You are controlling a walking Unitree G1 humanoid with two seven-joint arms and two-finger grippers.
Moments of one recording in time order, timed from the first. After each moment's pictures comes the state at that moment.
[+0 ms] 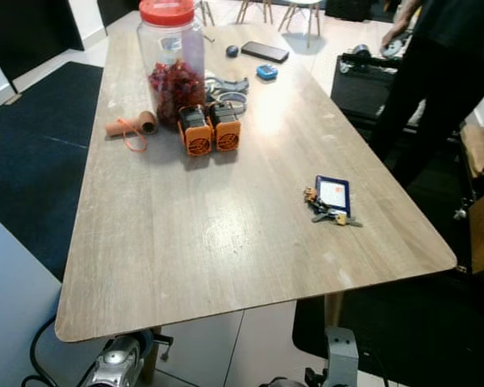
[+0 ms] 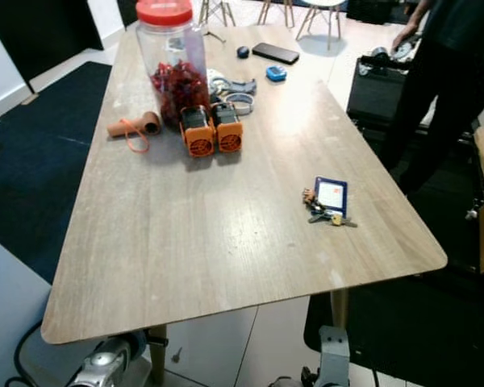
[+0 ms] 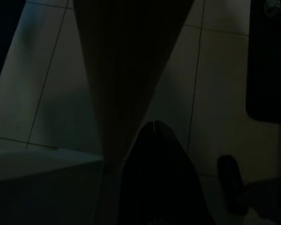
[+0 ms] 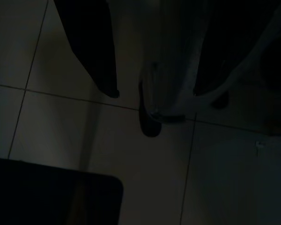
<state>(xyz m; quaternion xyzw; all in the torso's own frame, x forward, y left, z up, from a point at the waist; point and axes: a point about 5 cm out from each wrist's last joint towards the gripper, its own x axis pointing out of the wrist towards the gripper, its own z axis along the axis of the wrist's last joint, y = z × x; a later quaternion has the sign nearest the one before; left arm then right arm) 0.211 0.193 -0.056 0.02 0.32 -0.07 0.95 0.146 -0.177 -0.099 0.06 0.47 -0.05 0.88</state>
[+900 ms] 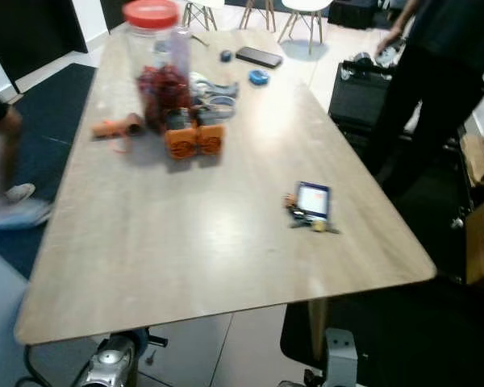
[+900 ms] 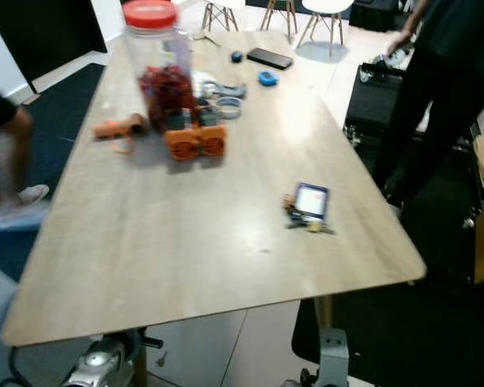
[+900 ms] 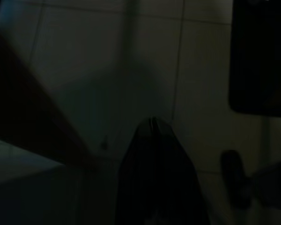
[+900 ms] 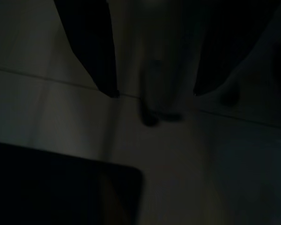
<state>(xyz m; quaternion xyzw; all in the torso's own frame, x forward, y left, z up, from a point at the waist) 0.208 0.194 -0.059 0.04 0.33 -0.09 0.94 0.137 -0.182 -0.102 0.05 0.48 -0.06 0.87</state>
